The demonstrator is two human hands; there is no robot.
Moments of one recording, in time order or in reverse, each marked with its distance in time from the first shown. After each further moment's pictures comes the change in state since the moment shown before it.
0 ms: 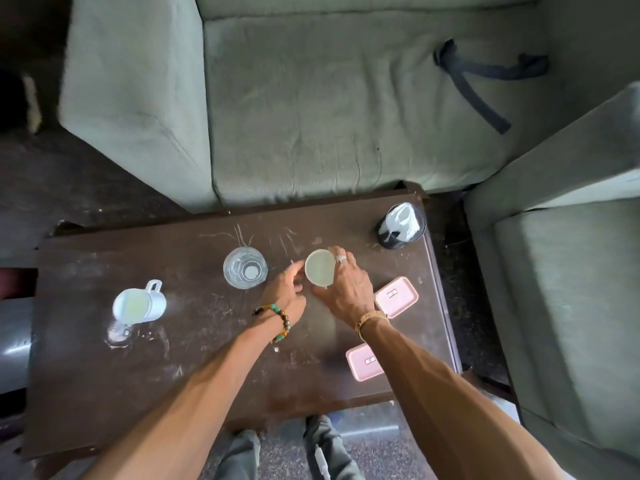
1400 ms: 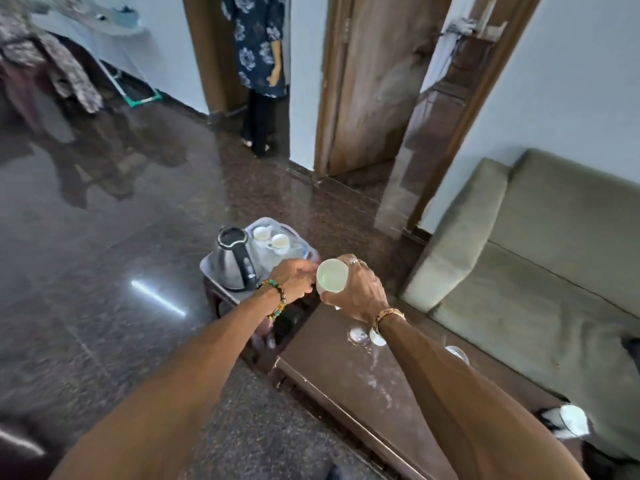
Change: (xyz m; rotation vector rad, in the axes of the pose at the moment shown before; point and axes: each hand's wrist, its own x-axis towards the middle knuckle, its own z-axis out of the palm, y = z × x) left_hand -0.504 -0.149 -0.424 -0.493 0.559 0.005; right_hand -0.326 -0.520 0.029 -0.130 -0.139 -0.774
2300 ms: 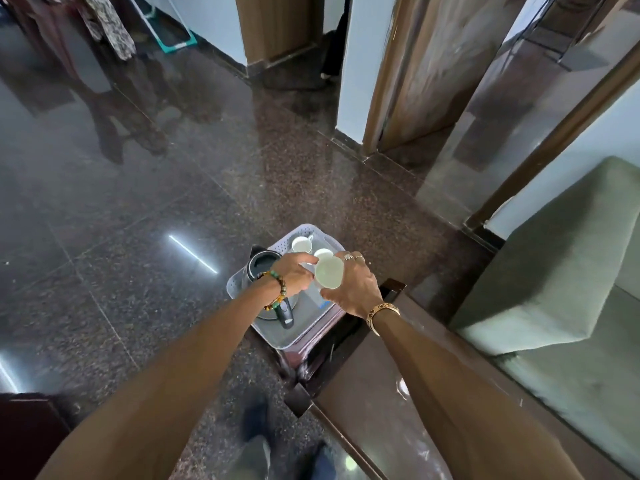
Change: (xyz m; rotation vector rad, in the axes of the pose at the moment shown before) left_hand 0.210 -0.063 -0.144 0.100 0.028 -0.201; right_hand 0.246 -0.055 0.128 -0.037 -0.268 0.014
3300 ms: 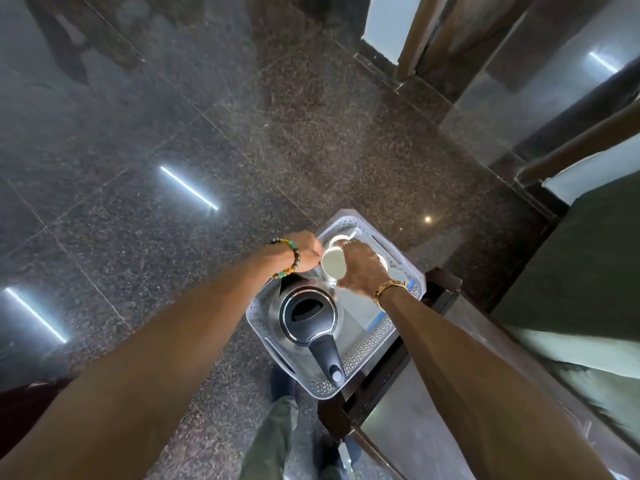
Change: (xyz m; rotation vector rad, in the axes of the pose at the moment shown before) left_hand 0.235 -0.095 -0.090 0.489 -0.283 -0.020; right_hand 0.222 -0.022 0.112 -0.249 -0.299 -0.021
